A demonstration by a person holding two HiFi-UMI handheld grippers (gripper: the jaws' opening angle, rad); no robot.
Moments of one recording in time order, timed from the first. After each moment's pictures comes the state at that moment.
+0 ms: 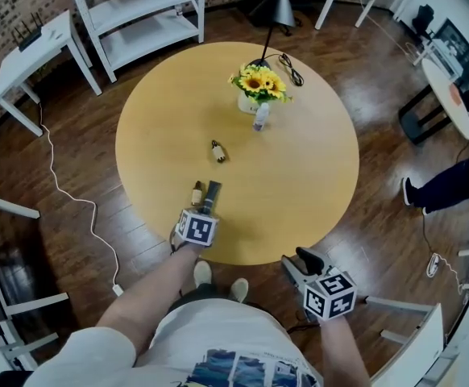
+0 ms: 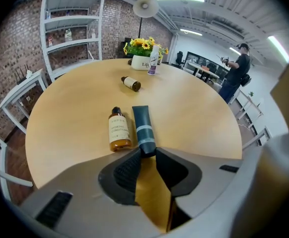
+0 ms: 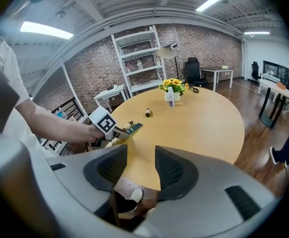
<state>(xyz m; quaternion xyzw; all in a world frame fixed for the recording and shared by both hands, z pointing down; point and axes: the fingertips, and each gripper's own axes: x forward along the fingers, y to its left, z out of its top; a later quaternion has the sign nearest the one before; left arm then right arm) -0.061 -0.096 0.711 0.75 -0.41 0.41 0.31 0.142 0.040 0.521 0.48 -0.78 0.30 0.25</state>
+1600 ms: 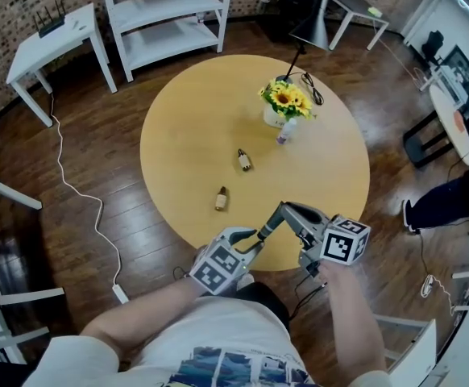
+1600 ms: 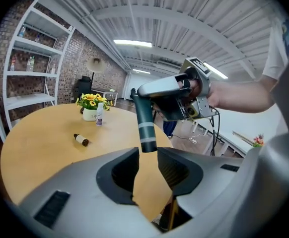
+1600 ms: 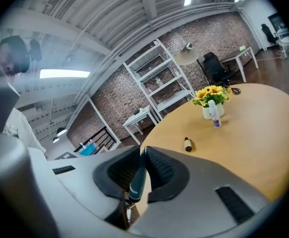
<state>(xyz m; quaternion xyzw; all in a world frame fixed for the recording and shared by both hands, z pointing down) -0.004 -0.019 0.534 0.94 -0.22 0.20 0.18 0.032 -0.090 0.458 0.35 -0.87 0.34 0.06</state>
